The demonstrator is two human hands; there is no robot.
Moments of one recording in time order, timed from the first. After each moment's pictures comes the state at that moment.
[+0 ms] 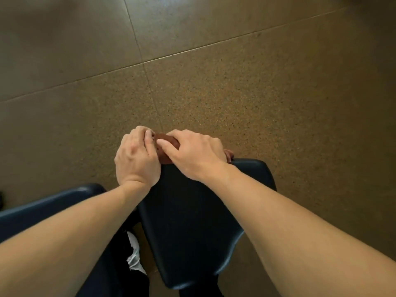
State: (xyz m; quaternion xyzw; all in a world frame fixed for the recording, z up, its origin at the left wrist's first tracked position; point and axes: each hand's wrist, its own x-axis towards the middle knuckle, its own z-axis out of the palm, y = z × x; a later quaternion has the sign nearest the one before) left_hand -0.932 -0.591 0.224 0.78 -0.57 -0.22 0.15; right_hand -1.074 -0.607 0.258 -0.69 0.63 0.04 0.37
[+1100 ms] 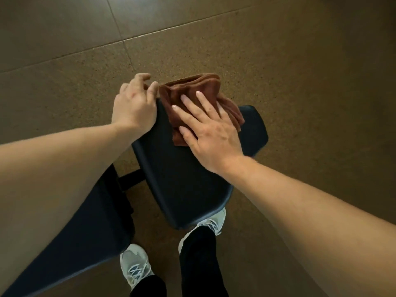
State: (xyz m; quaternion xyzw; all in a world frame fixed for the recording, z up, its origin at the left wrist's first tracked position) left_hand -0.918 -0.588 0.224 0.69 -0.65 -0.29 0.13; right_hand -1.100 -0.491 0.241 -0.77 0.61 -0.05 0.14
